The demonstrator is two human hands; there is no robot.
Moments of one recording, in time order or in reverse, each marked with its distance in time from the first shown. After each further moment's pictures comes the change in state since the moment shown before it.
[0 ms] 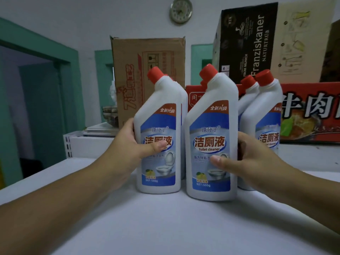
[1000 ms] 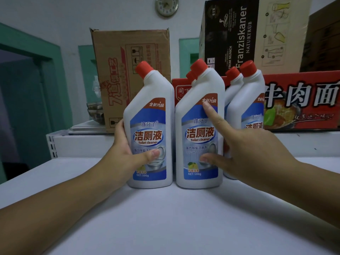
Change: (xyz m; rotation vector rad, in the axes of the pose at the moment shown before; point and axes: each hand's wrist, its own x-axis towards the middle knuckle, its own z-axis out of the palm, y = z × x) left_hand -0.012 -0.015 0.012 0.075 -0.053 0.017; right_hand -0.020 -0.021 -0.004 -1.245 0.107 -0.142
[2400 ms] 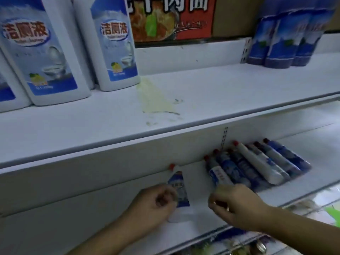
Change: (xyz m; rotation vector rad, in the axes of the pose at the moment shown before) left_hand -0.182 -0.153 0.207 0.383 -0.727 -0.309; right_hand -0.318 0.129 0.126 0.369 -0.514 0.124
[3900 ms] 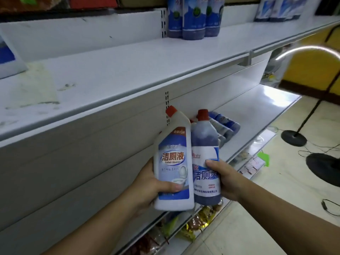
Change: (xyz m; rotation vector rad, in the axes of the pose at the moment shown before) left_hand 0.044 0.084 0.110 -0.711 -0.371 -0.126; right_hand -0.076 0.049 0.004 1.781 0.358 0.491
